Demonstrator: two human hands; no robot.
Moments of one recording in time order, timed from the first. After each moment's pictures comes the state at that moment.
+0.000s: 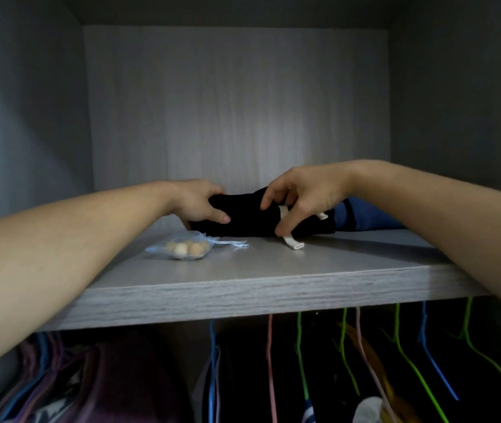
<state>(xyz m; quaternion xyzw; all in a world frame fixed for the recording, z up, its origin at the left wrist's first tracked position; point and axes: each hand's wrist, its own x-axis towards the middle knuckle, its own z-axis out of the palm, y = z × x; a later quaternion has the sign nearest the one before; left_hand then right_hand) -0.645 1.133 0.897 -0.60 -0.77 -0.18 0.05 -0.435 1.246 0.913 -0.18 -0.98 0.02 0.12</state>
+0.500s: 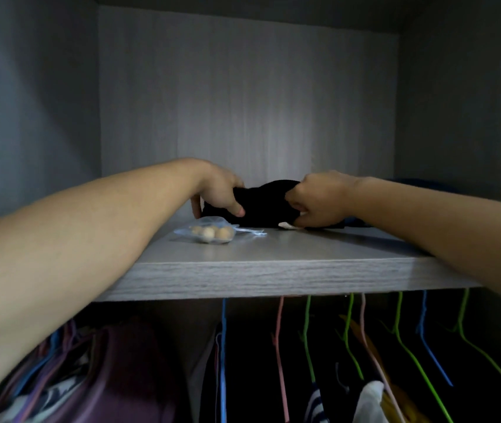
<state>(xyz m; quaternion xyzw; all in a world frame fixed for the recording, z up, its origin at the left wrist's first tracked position) -0.629 1.126 0.903 -0.58 -0.81 -0.12 -0.01 -0.452 1.237 0.886 -0.23 -0.89 -0.38 0.10</state>
